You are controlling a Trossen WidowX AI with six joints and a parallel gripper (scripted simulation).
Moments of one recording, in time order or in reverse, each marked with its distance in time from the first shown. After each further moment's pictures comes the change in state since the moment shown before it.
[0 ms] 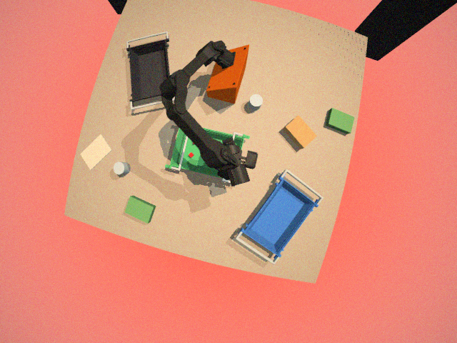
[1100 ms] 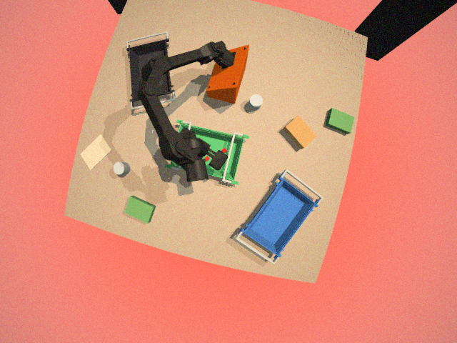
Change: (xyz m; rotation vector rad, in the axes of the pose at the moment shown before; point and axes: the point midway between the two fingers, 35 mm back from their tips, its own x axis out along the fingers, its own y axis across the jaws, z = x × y) arm -0.050 -0.101 0.001 0.363 0.102 0.111
